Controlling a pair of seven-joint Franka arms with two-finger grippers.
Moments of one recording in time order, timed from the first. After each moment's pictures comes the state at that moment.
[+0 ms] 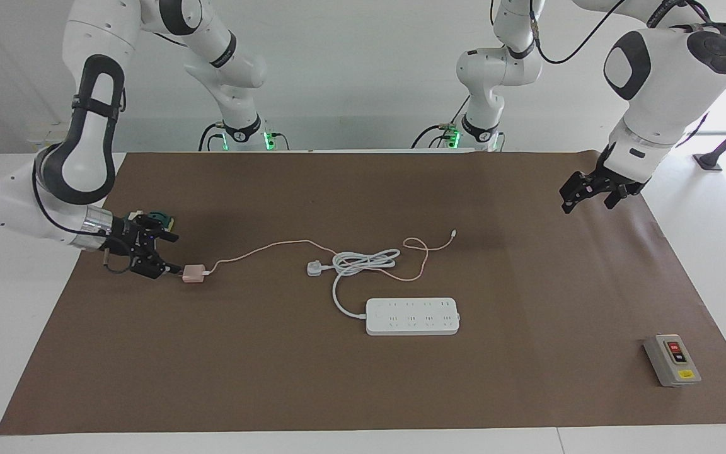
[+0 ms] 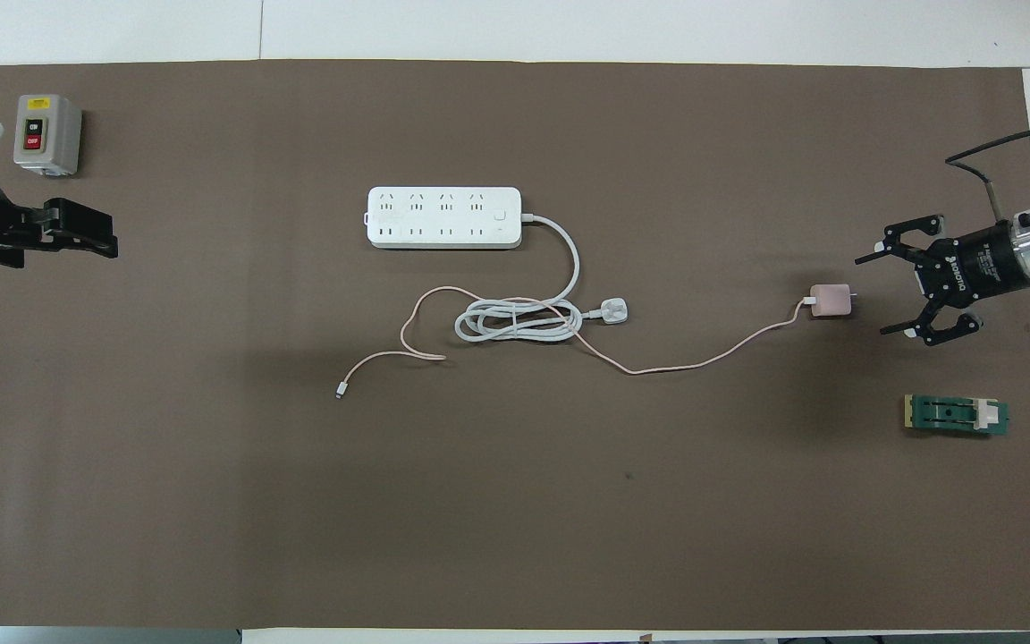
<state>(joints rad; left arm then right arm) -0.06 0.07 0.01 -1.65 0.00 1.72 -0.07 -0.32 0.40 0.00 -1.76 0.55 1.74 0.75</state>
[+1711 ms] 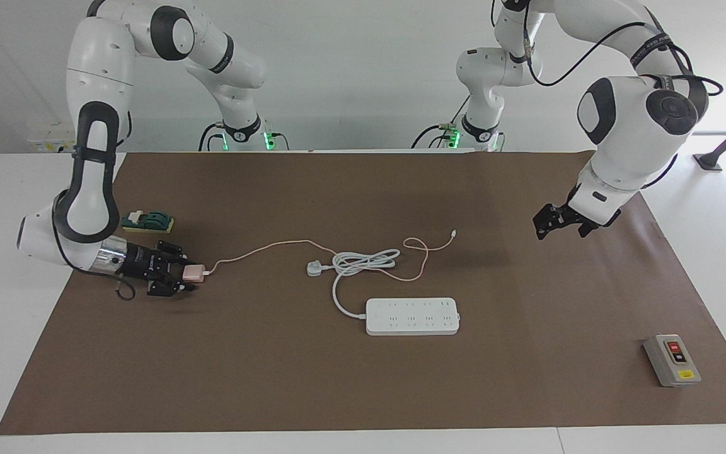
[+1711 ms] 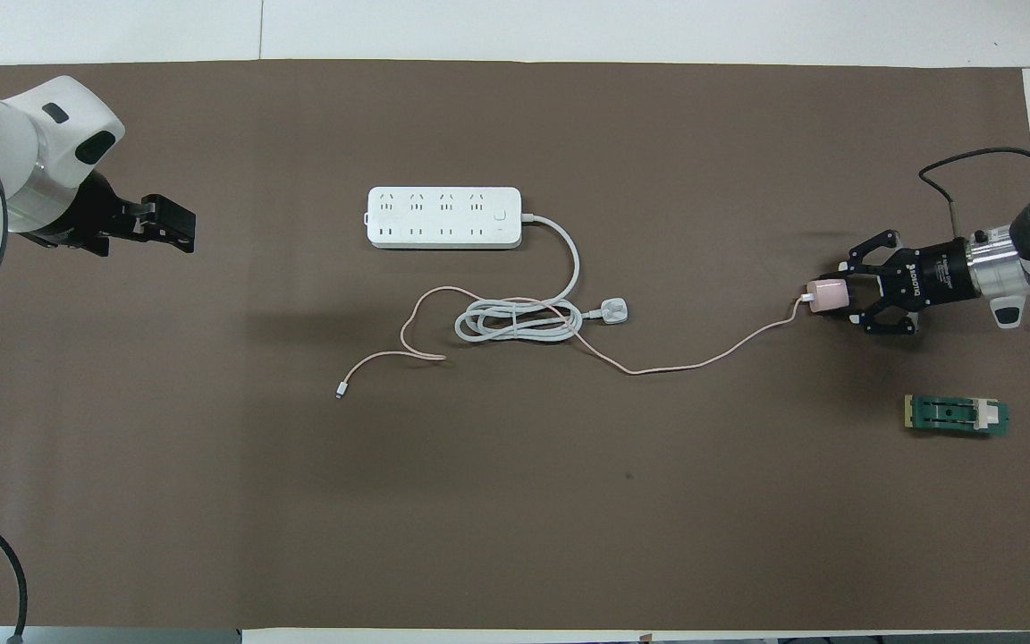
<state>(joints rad) -0.10 0.20 -0.01 -1.63 -0.01 1.77 -0.07 -0.34 0.54 0.00 -1.78 0.71 1.83 0.70</state>
